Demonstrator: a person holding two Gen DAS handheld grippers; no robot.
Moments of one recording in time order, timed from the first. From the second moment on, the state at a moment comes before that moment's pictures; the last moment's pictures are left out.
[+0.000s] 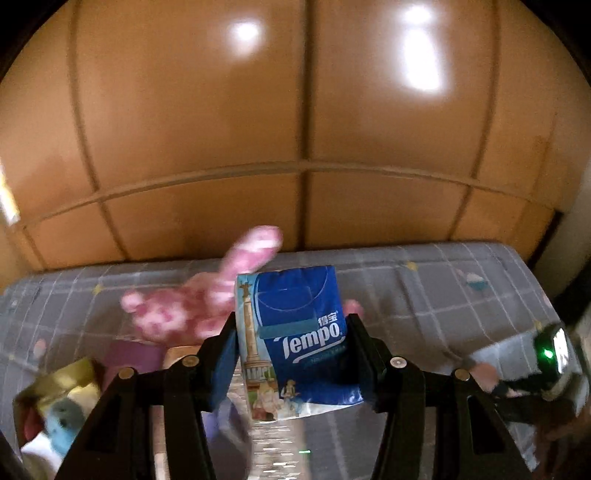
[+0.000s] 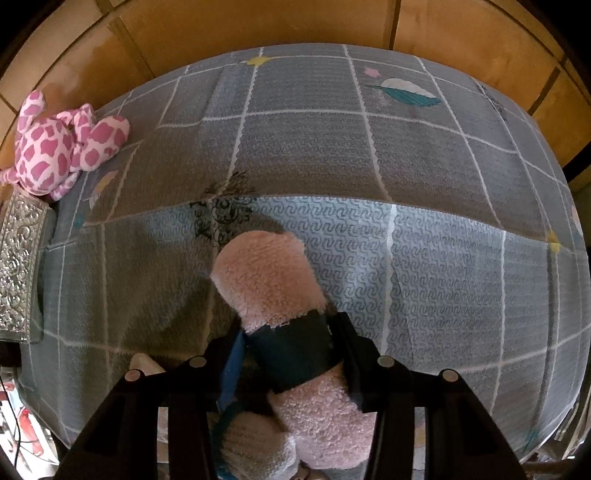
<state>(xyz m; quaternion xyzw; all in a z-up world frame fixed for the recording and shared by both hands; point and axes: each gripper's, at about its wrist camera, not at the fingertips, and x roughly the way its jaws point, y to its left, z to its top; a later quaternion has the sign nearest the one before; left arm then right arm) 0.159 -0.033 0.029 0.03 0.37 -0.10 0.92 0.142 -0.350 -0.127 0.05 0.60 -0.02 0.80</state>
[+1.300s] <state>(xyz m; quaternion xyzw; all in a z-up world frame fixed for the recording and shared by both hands) -0.031 0.256 0.012 -0.14 0.32 0.11 0.93 0.108 -0.294 -0.129 -0.07 0.55 -0.08 0.83</state>
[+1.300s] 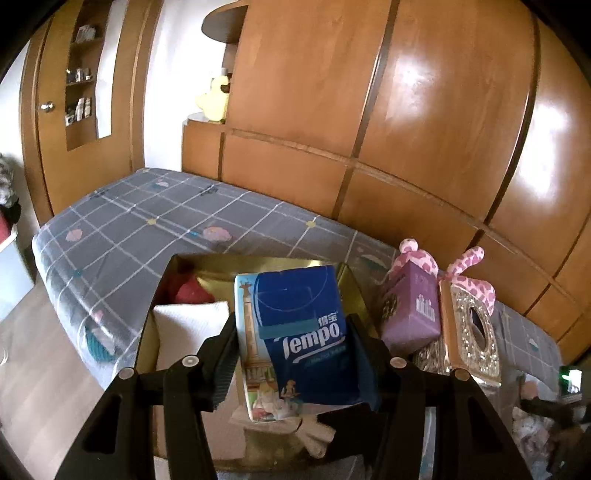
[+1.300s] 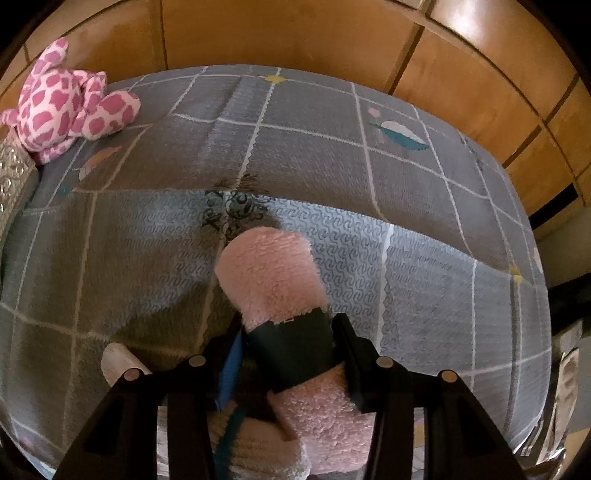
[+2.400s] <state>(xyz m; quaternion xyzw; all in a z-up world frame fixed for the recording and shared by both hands) -0.024 0.265 -0.050 -0.11 0.38 0.16 0.90 0.099 -0.273 -0.125 -0.13 0.54 -0.08 0.83</state>
